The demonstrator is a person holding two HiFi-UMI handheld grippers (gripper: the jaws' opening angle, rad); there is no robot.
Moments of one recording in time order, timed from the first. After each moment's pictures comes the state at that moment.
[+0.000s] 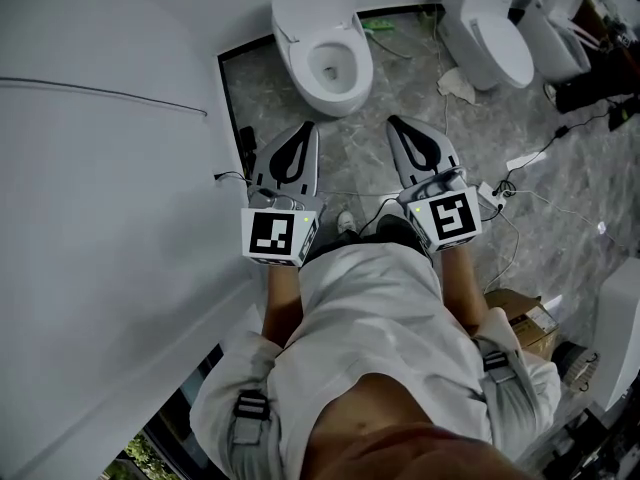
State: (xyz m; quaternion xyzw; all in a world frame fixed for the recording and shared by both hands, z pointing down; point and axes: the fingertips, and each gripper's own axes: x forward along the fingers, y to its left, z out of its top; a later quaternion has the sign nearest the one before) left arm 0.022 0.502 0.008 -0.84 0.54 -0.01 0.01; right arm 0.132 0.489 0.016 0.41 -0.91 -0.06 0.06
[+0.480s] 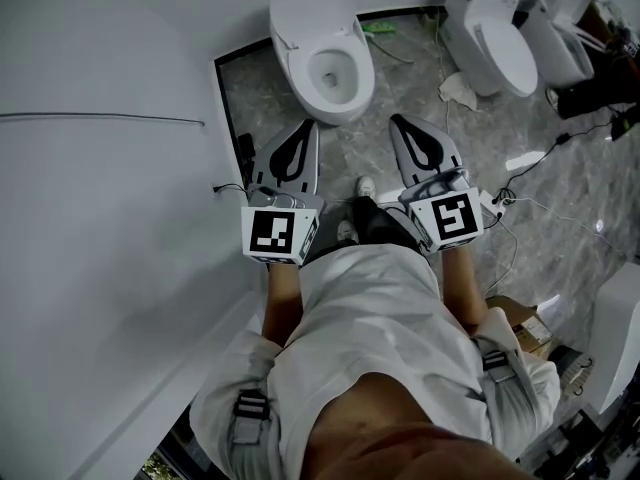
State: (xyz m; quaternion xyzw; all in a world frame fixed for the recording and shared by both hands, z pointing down) left arm 0.015 0.421 0.013 -0.84 0.54 -0.01 0.00; right arm 0.129 0.409 0.019 0.42 -0.90 -0.06 0.06
